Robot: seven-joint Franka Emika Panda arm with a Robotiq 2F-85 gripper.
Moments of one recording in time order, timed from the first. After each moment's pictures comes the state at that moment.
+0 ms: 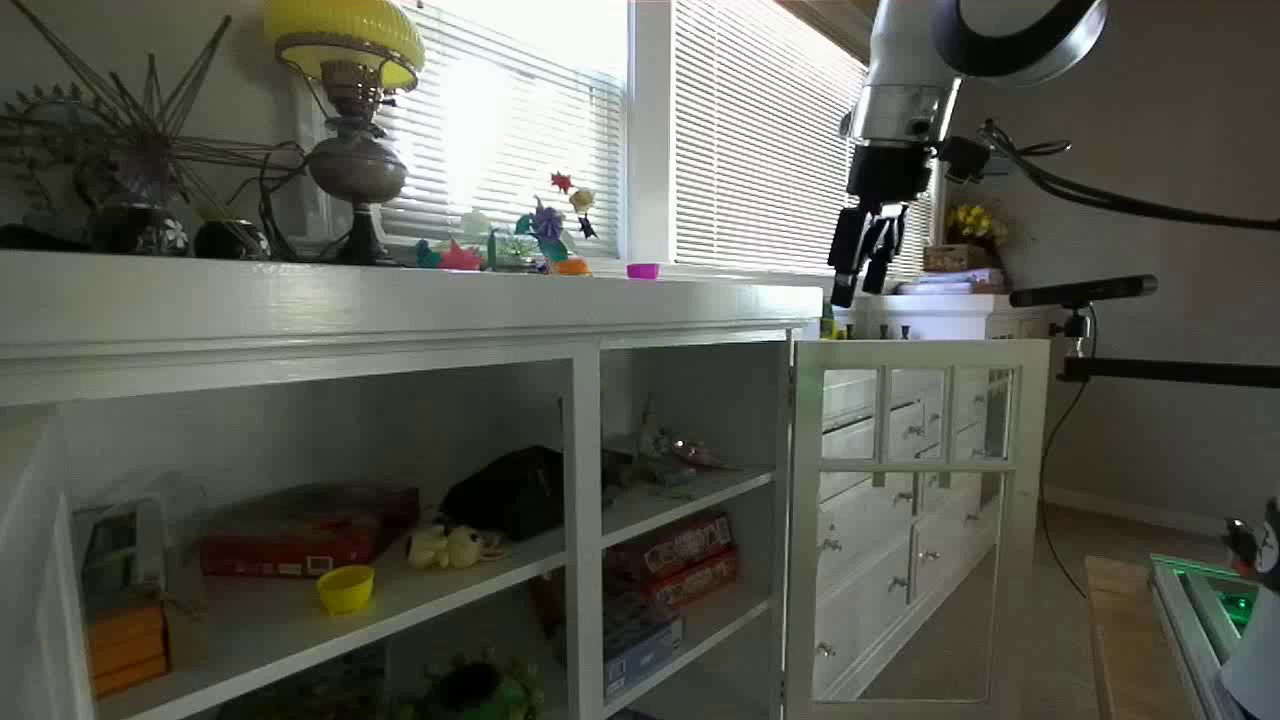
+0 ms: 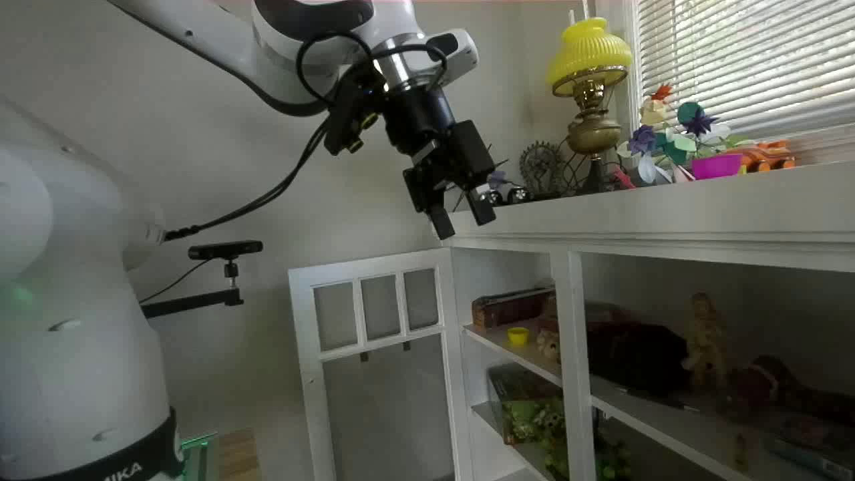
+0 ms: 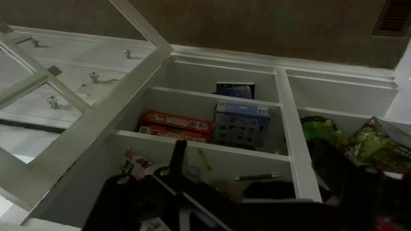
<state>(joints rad) -0.18 -0.78 0.00 -2.80 -0.21 2.30 0.03</state>
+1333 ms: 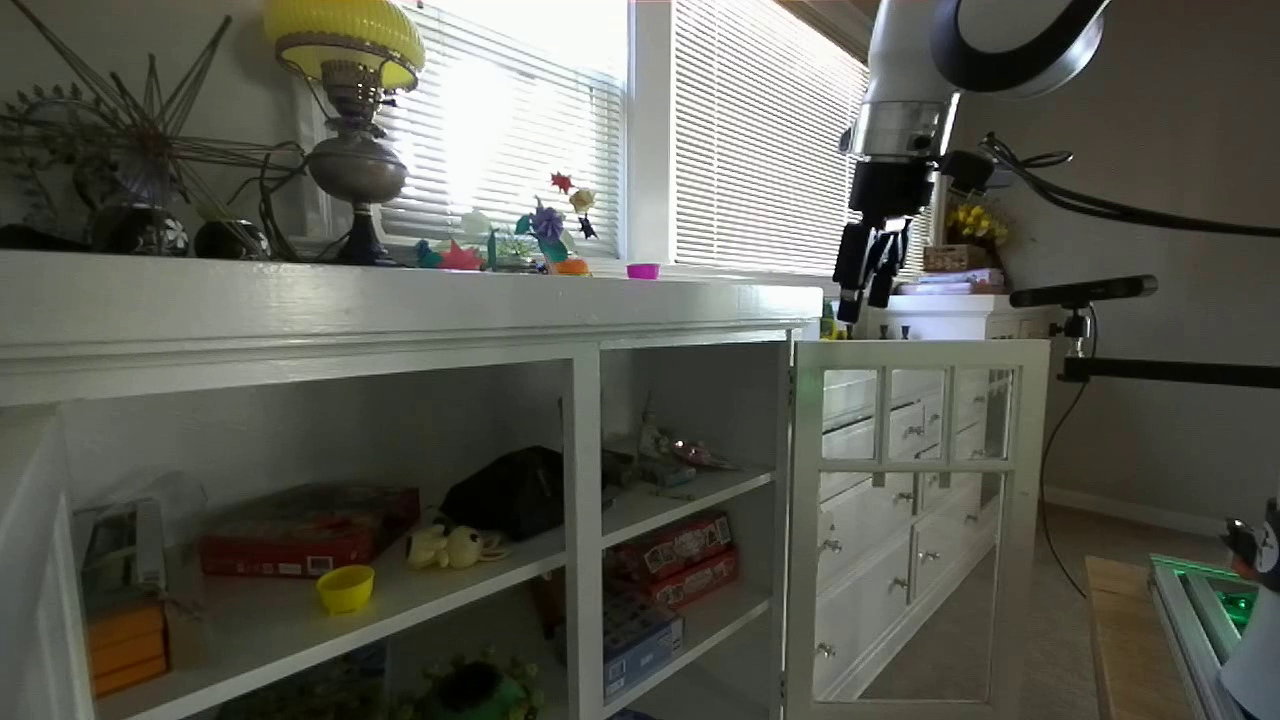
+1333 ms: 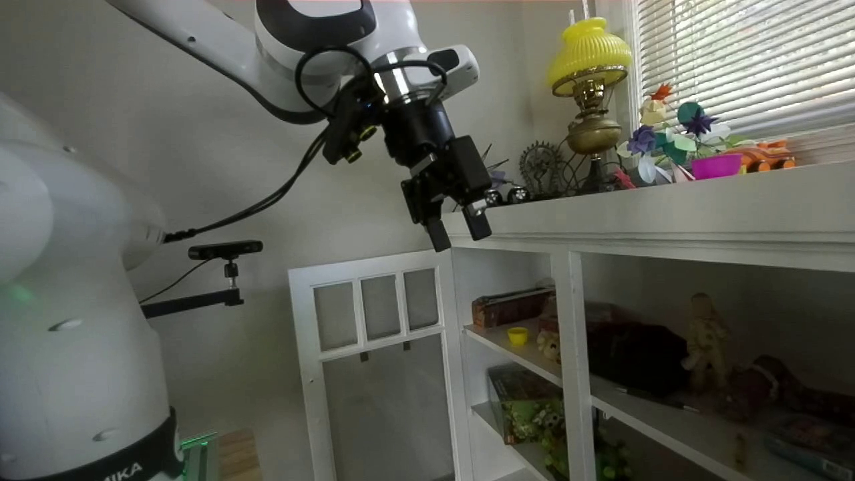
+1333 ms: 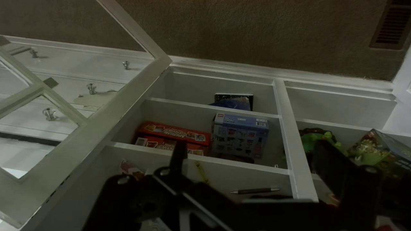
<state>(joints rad) -0.18 -0.76 0.00 -2.81 -0.21 2.29 0.03</state>
